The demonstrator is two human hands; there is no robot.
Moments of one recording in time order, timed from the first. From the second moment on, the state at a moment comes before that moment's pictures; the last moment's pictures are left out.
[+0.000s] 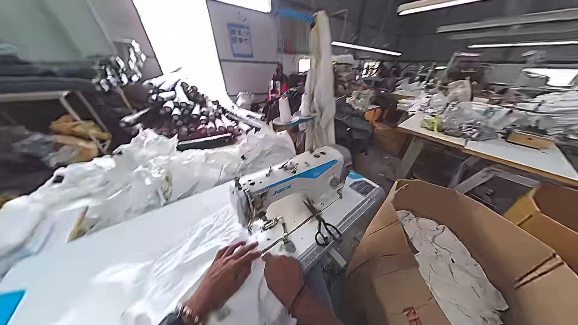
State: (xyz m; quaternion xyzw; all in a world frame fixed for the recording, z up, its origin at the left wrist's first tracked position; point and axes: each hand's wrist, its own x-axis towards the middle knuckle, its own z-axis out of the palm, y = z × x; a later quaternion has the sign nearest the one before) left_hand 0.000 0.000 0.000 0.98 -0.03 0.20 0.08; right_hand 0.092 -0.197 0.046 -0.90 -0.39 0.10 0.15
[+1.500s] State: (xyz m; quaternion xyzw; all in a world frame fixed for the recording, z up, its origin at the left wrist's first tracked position) left_hand 0.028 0.084 0.014 0.98 -0.08 0.18 0.09; right_hand 0.127 -0.138 0.023 -0.87 -0.48 -0.09 0.10
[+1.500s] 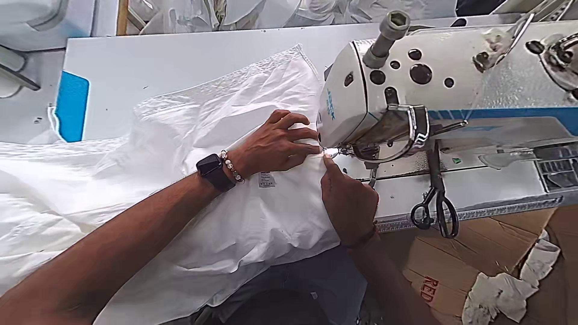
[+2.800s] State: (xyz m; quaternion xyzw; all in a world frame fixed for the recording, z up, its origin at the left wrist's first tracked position) left_hand -0.107 0.029 0.011 0.98 0.19 0.05 0.11; right_hand 0.100 -0.180 0.006 -0.86 -0.49 -0.08 0.15
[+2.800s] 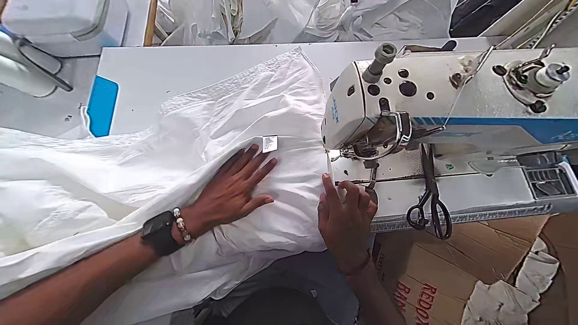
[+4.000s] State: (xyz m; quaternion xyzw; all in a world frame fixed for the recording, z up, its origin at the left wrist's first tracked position) left_hand 0.003 0.011 0.006 0.97 0.09 0.18 0.15; right_hand 0.190 -0.196 0.027 -0.83 -0.47 0.04 0.28
